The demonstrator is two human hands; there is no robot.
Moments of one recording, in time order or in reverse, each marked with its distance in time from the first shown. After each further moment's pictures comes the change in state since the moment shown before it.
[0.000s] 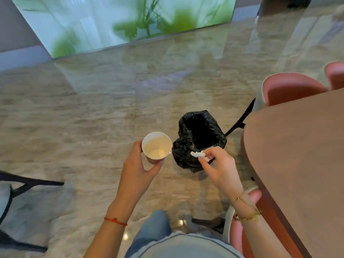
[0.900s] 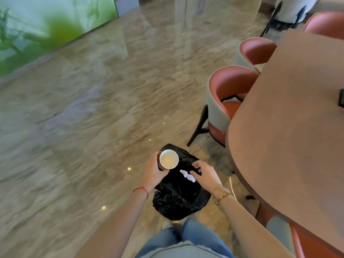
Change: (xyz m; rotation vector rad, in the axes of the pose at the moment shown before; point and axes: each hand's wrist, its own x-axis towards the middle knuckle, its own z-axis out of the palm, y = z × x) left_hand 0.469 -0.099 0.268 0.070 -0.826 0.110; right_hand 0.324 0.186 0.107 -0.020 0.027 0.840
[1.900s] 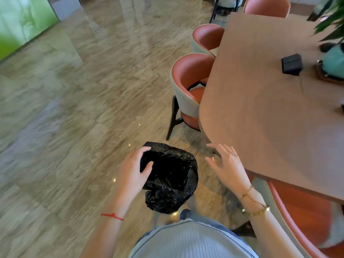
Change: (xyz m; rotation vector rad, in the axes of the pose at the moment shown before) left_hand -0.059 0.062 -0.061 0.299 -0.056 0.365; right_hand -0.124 -0.008 -0.078 -0.088 0.487 -0.031
